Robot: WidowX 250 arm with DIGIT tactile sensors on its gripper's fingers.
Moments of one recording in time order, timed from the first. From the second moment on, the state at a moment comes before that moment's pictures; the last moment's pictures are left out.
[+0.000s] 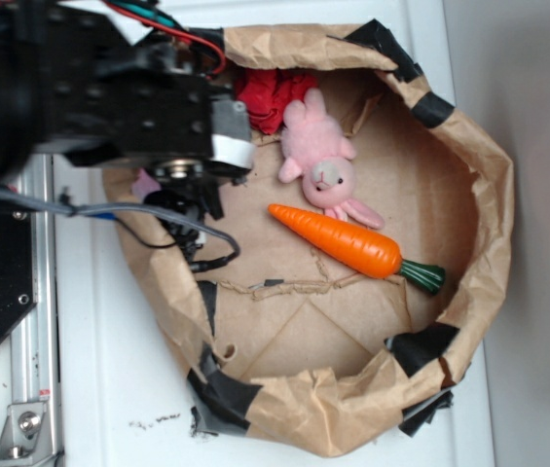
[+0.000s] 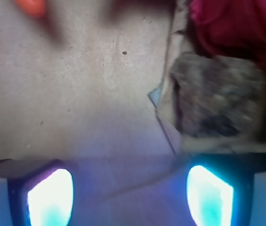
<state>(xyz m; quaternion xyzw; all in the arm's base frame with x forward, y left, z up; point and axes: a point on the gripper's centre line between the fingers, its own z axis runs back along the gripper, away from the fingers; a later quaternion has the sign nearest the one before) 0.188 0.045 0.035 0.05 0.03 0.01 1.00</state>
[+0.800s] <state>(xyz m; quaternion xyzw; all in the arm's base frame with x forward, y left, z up) 0.195 0.072 0.044 0.07 0.01 0.05 1.00</state>
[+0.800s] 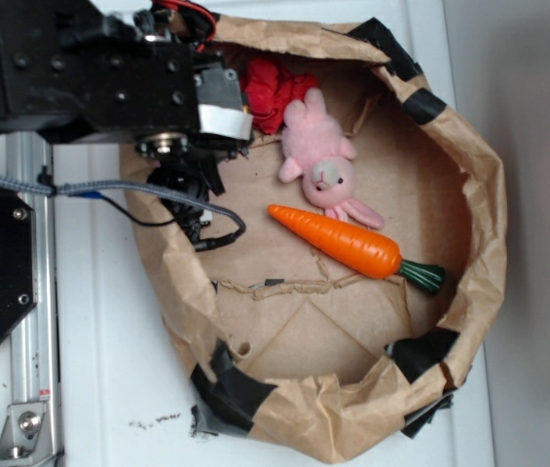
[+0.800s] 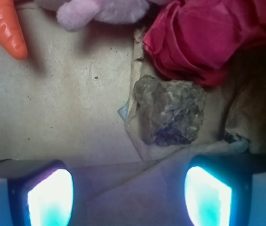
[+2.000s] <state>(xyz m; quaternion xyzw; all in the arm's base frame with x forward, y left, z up) 0.223 0.092 0.014 0.09 0.02 0.04 1.00</state>
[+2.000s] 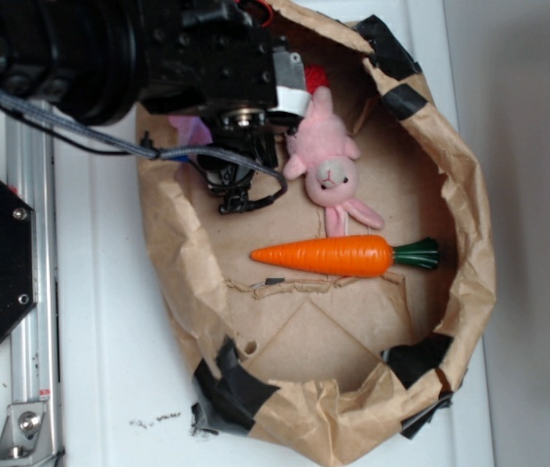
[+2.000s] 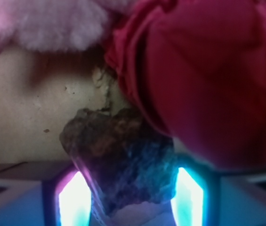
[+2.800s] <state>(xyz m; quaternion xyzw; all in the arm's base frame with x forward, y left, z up) 0.237 0.067 0.027 0.04 0.05 0.04 1.00</state>
